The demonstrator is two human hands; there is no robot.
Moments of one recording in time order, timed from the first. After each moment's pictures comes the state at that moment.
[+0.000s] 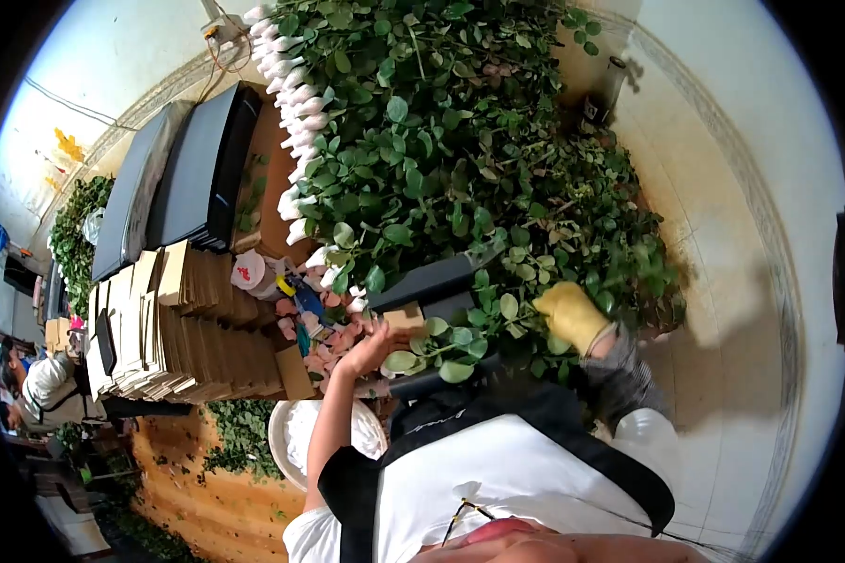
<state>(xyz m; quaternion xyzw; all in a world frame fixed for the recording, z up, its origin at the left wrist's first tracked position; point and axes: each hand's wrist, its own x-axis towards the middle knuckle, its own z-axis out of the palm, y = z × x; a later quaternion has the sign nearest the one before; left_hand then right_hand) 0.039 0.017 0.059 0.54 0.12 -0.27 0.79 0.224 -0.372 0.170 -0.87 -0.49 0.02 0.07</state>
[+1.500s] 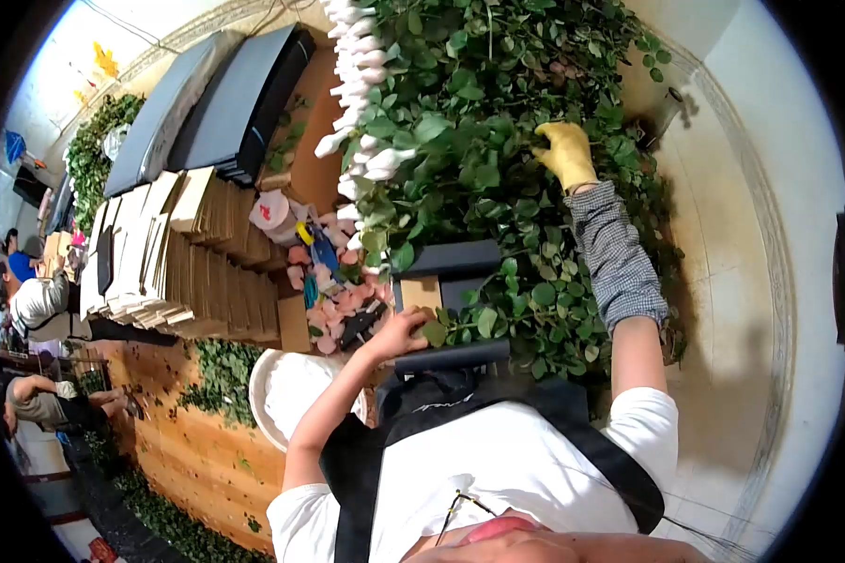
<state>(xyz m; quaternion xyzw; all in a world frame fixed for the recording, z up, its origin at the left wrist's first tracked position) 0.022 -0.025 0.052 0.87 -0.03 -0.03 0.50 0.424 -0.202 0.241 -0.90 -0.37 -0.18 0.11</state>
